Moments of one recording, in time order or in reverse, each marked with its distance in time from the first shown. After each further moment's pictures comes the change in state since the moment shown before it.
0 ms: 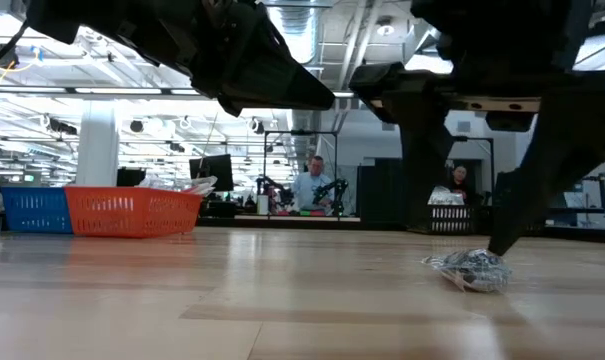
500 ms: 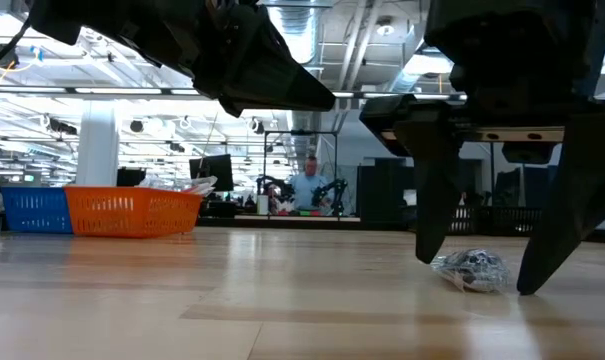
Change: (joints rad) left arm 0.005 0.000 0.000 0.000 0.000 0.000; right arm -0.008 -0.002 -0.111 0.179 -0.086 0.054
